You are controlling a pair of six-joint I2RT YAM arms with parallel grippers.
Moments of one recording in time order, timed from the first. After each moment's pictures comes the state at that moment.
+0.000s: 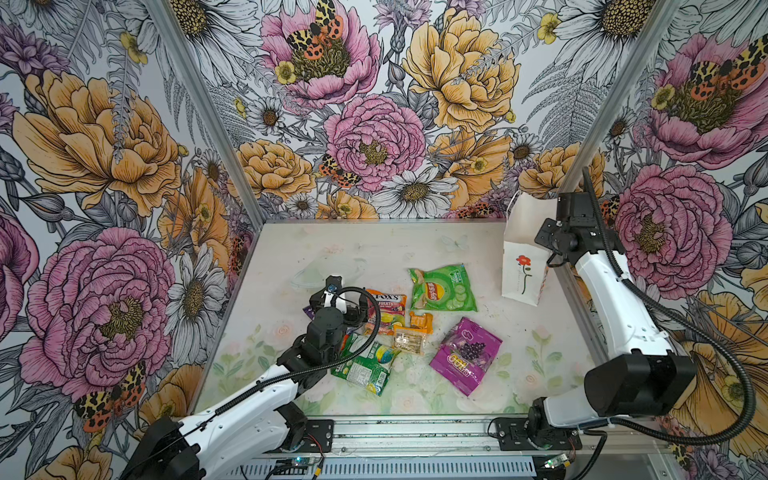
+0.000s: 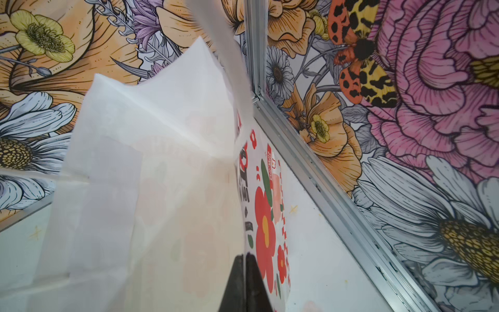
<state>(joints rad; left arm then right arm) -0.69 0.89 0.41 0.26 -0.57 -0.16 -0.06 1.44 1.54 -0.86 0.28 0.38</state>
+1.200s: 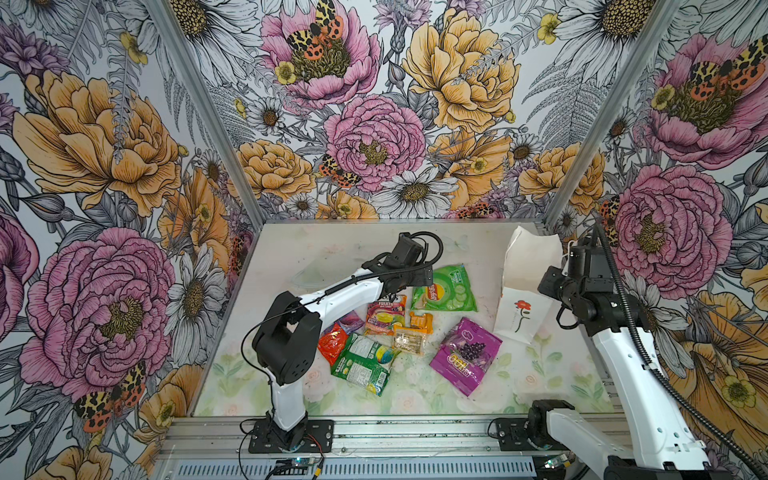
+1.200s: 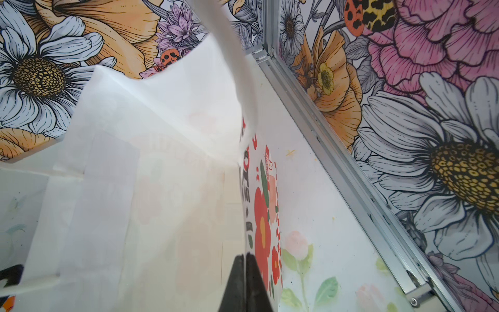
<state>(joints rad) -0.72 1.90 1.48 -0.40 -0.12 -0.59 -0.02 0.99 1.14 -0.90 0.19 0.35</state>
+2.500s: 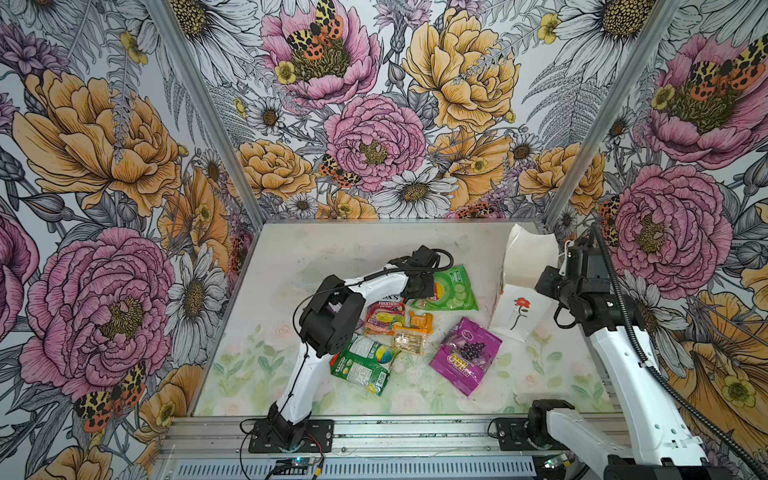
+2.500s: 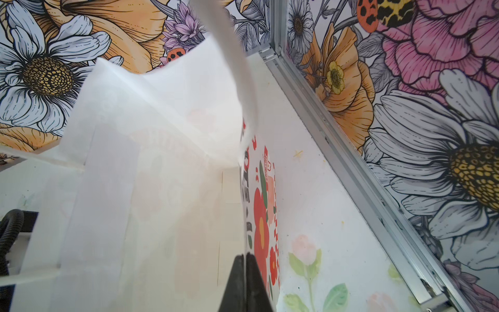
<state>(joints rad) -0.73 2.21 1.69 -0.55 -0.02 -0.63 -0.02 1.00 1.12 -0.85 0.16 0.35</state>
